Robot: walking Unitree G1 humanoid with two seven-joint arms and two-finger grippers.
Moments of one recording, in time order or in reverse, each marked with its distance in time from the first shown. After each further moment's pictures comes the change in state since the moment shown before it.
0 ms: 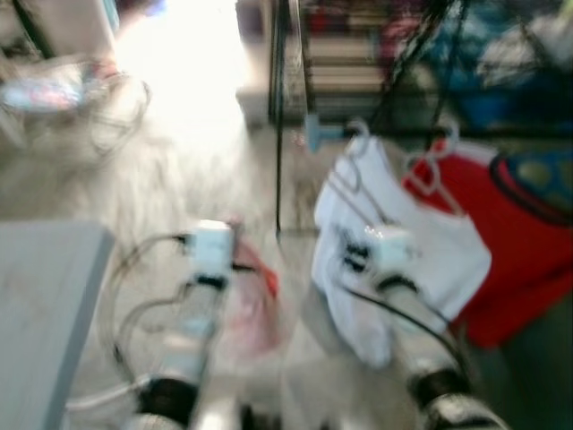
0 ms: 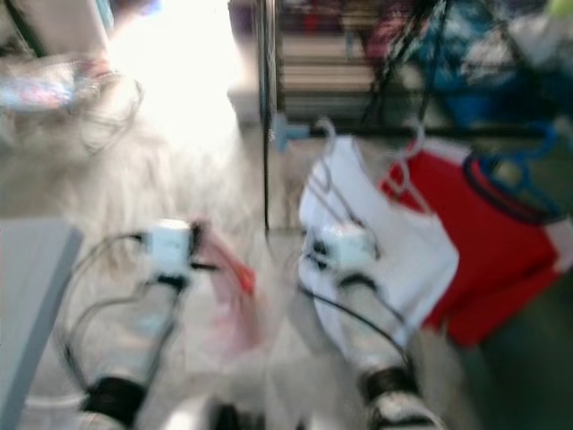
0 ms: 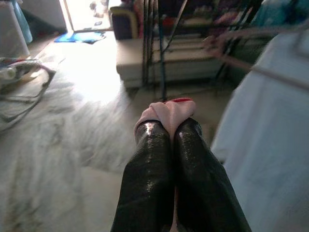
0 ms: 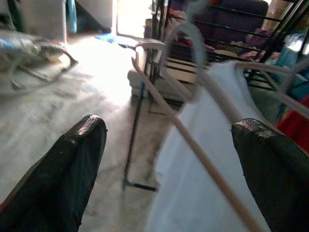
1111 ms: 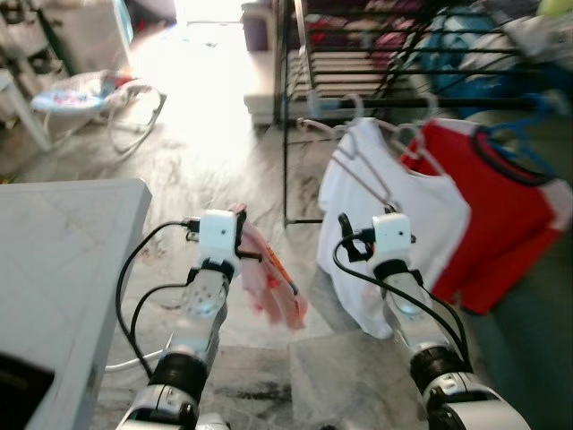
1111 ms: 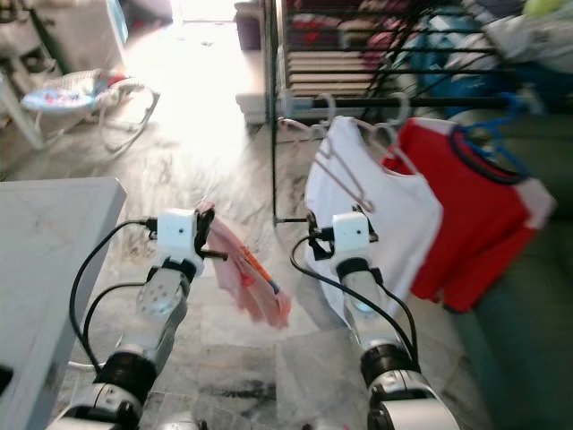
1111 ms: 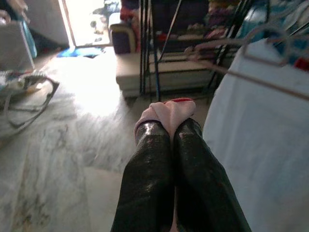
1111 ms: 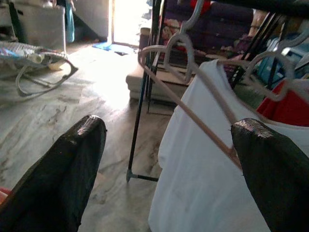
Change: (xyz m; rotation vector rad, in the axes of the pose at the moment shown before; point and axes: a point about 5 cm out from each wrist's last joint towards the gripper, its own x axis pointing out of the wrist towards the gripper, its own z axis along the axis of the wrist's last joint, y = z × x) left arm 0.019 -0.008 0.003 -0.010 -0.024 -0.032; right arm 0.014 -0.016 0.001 0.011 0.017 -0.056
